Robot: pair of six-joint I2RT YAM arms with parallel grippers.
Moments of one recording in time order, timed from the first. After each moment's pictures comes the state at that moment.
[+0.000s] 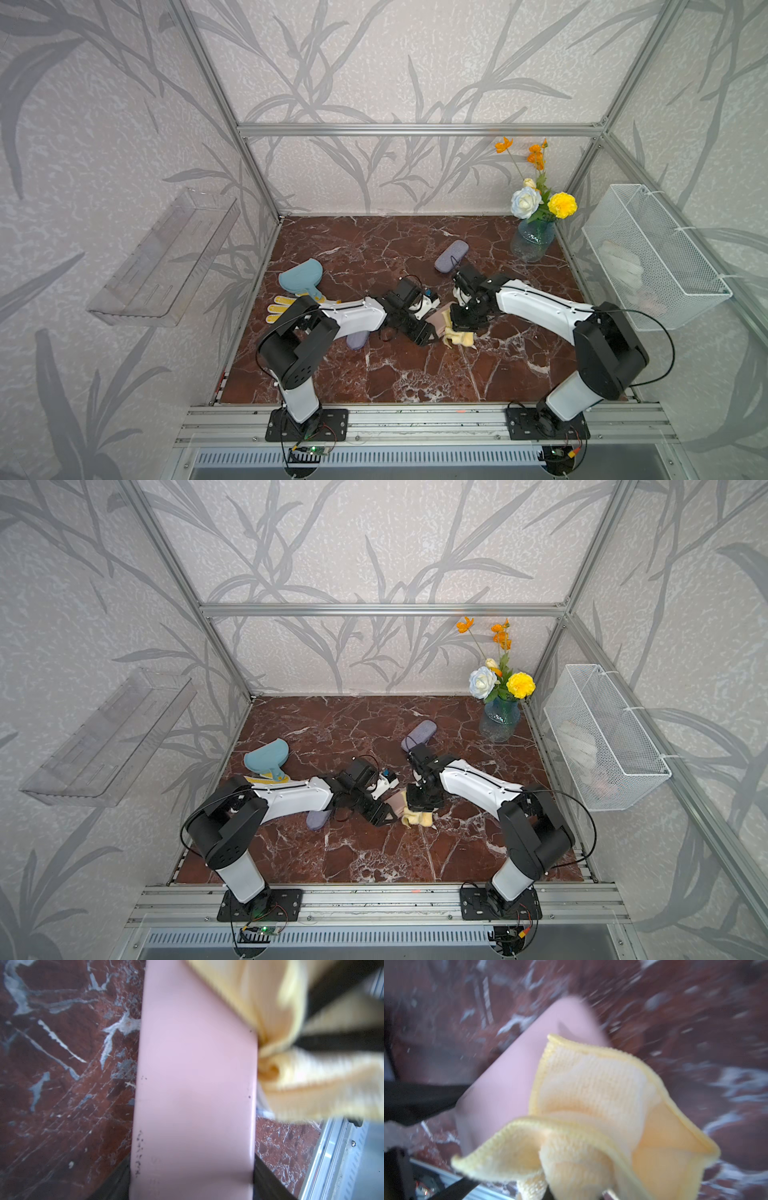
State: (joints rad) left arm -0.75 1.75 0.93 -0.24 0.43 -0.09; right arm 0.49 1.62 1.06 -0.82 -0.17 0.57
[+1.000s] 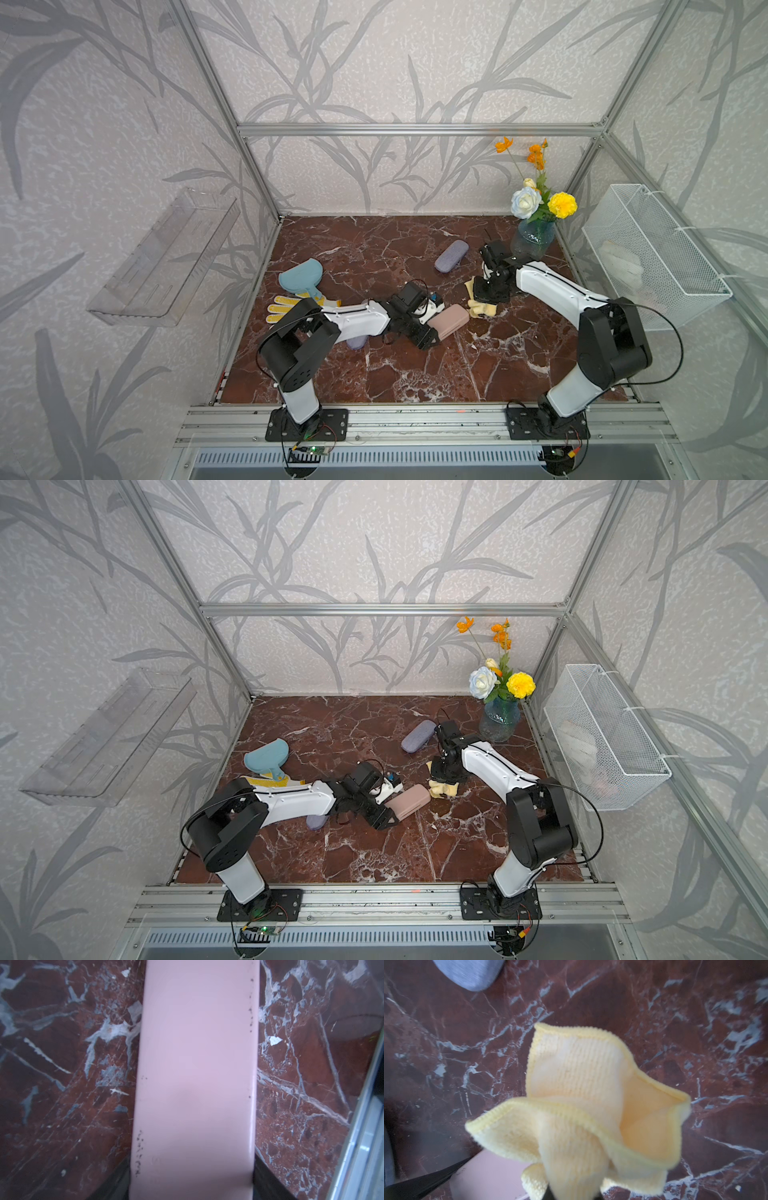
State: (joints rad) left arm -0.85 1.73 0.91 -0.23 0.27 -0.02; right arm 0.37 1.62 1.19 -0.85 -0.05 0.48
